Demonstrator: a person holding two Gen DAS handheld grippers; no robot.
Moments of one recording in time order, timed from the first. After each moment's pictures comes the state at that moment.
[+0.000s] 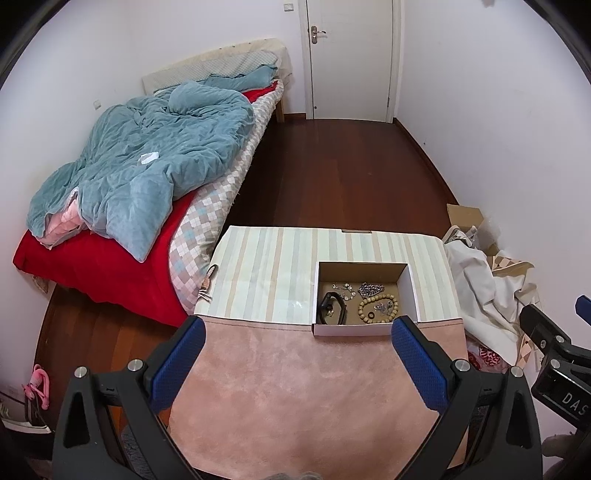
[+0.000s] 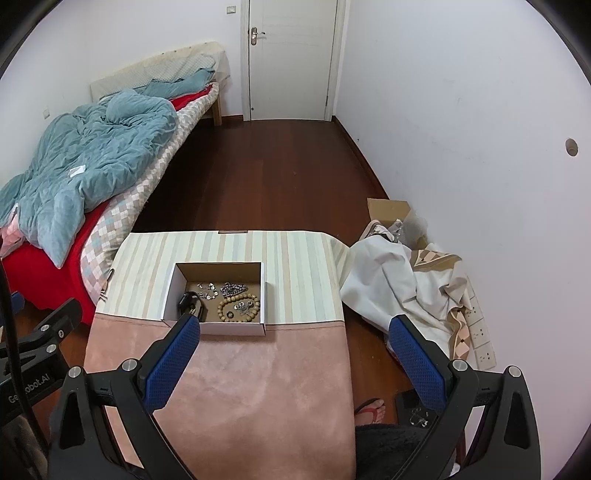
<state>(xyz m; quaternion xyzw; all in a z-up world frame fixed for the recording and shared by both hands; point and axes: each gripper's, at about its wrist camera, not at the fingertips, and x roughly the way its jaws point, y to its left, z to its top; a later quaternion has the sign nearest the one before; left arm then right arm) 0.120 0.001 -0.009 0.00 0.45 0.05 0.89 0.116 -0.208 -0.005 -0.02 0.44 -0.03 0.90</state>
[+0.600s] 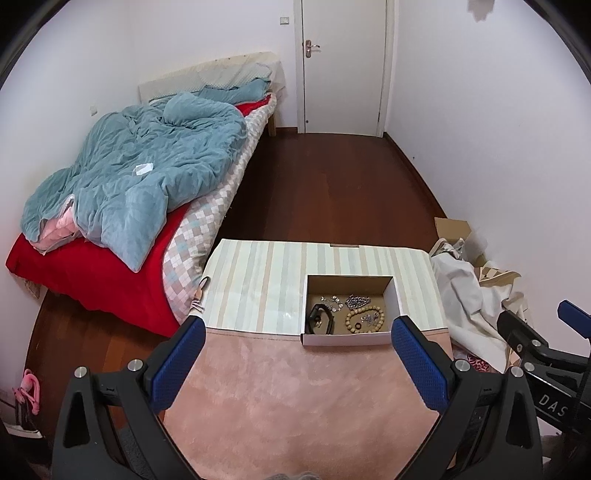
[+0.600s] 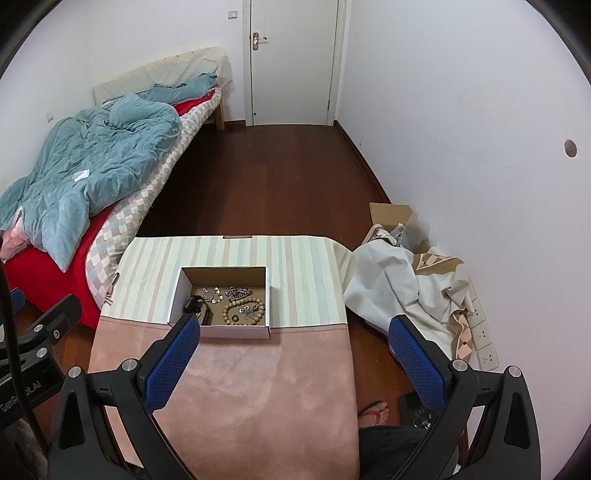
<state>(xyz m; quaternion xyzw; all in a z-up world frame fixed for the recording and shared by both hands) 0.108 -0.004 0.007 -0.01 0.42 0.03 0.91 0.111 -0.205 0.003 -0.02 0.43 -0.03 0.90</state>
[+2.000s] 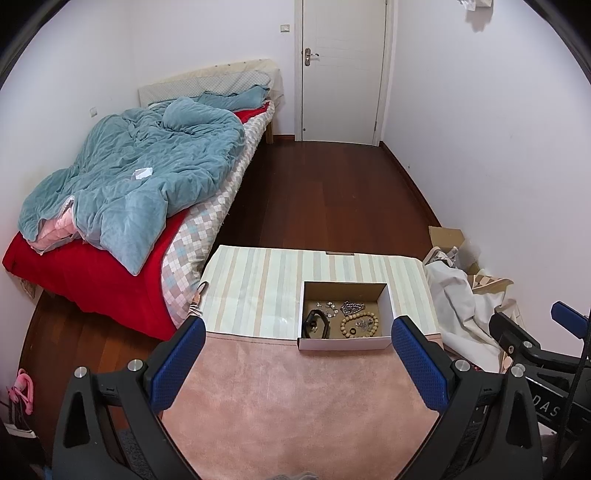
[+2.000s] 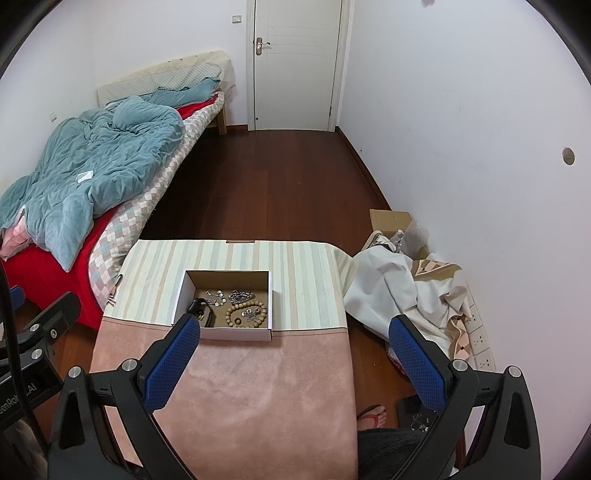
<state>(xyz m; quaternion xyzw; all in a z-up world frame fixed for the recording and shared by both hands) 0.105 -0.007 0.018 -0.01 0.41 0.02 0.91 0.105 -0.202 0.011 -0.02 0.42 -0.03 0.91</state>
